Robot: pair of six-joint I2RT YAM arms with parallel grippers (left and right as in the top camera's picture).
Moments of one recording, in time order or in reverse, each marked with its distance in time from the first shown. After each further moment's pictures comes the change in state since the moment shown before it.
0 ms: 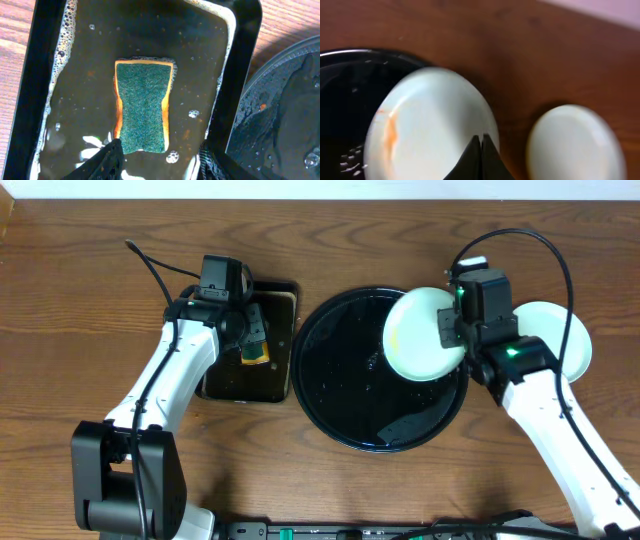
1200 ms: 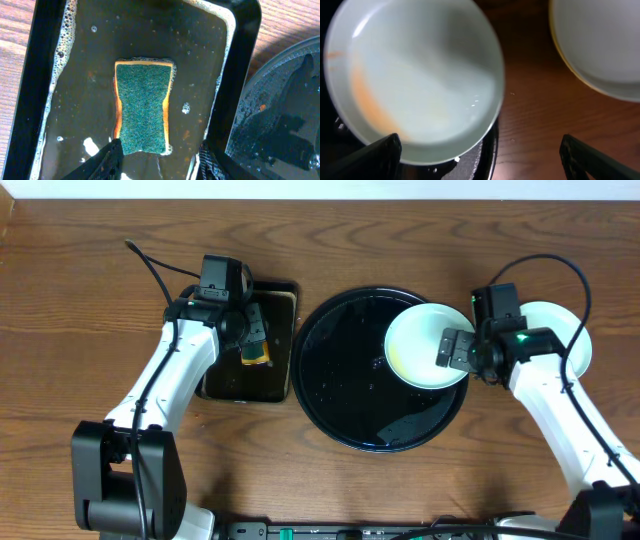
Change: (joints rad) left arm 0.000 0.000 0.000 0.003 0.000 0.000; right arm -0.139 0.128 -0.013 -0.315 -0.174 0.457
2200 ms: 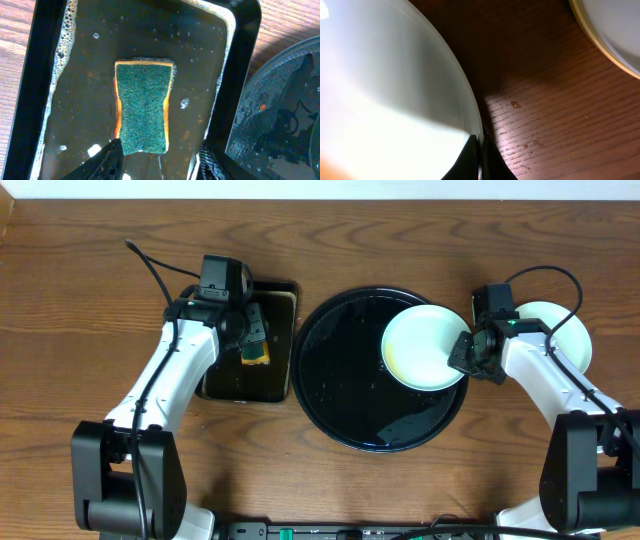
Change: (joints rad) left arm 0.000 0.000 0.000 0.000 0.000 0.000; right arm -0.064 0.209 -0.006 0.089 -0.056 0.106
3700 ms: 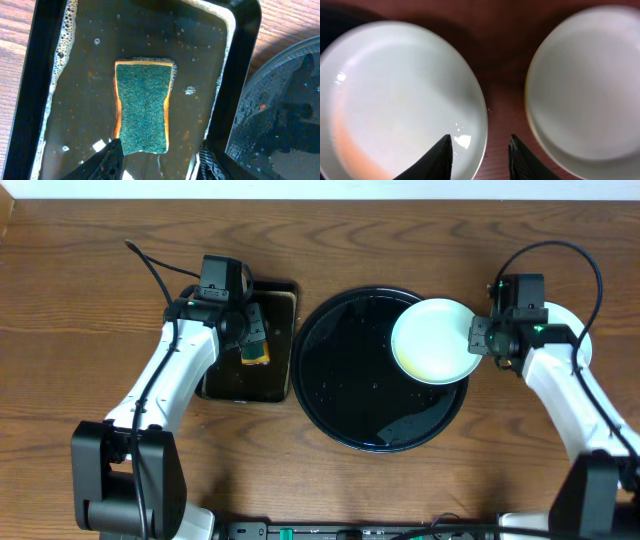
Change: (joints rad) left arm 0.000 0.000 0.000 0.000 0.000 0.000; right arm -0.069 -0.119 0.000 0.138 0.003 -0.391
